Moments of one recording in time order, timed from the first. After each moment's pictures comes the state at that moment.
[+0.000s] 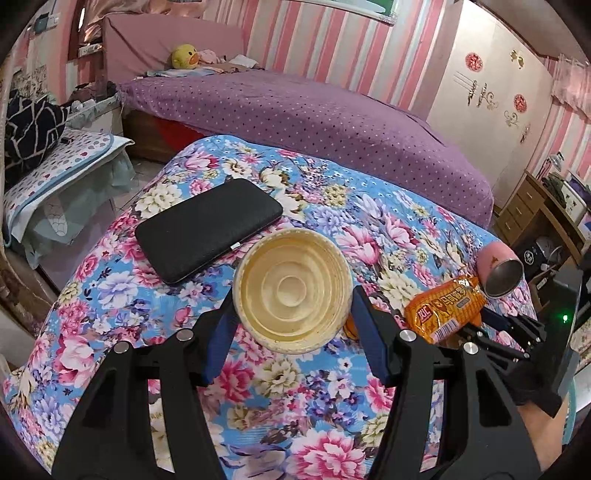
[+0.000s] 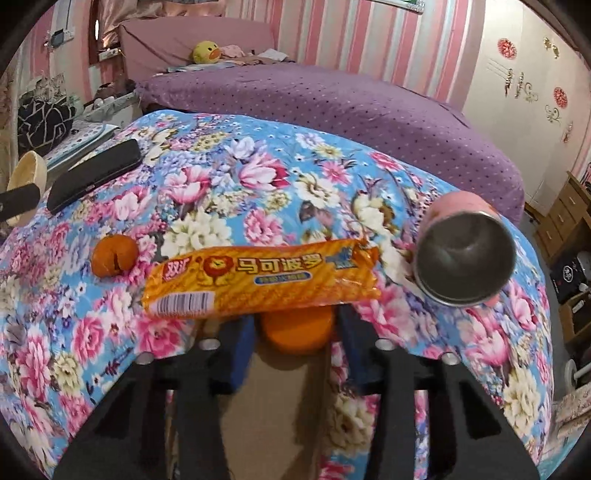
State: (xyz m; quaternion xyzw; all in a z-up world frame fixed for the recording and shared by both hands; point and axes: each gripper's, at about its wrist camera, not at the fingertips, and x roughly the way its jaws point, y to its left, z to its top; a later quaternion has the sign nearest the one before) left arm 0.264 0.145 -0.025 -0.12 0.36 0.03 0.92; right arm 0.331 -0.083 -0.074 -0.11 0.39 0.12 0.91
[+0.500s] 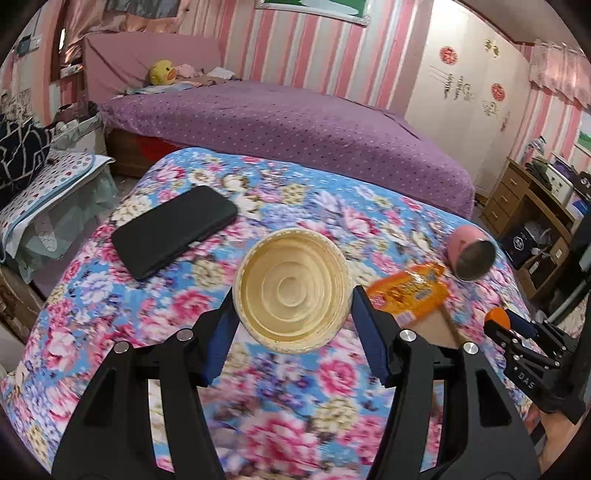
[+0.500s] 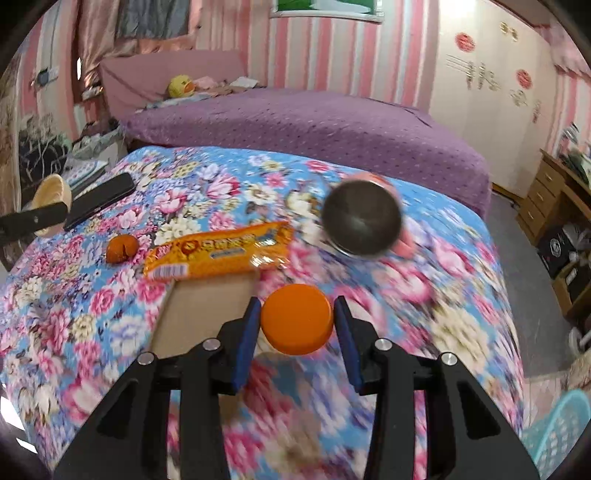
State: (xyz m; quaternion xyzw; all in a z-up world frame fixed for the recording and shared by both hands) left arm 0.243 0.096 -0.015 -0.10 0.34 0.00 0.93; right arm 0.258 -0.163 -0.044 -0.04 0.35 0.08 0.93
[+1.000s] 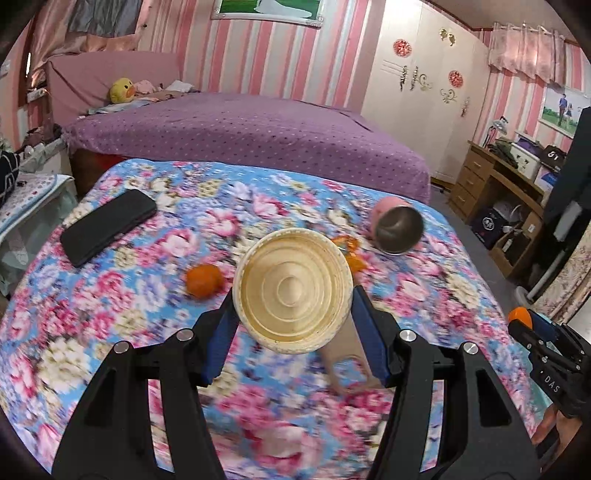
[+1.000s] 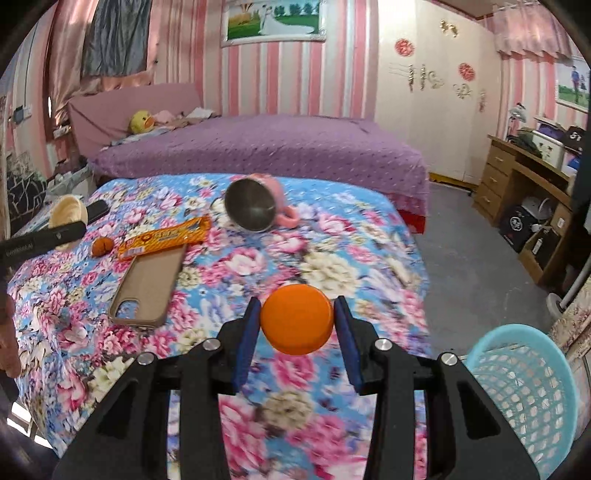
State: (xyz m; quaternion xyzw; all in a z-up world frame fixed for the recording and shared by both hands) left arm 0.208 0.006 -0.013 -0.07 0.33 -0.07 0.94; right arm 0.167 -0.260 -0.023 -0.01 0.30 0.01 0.95
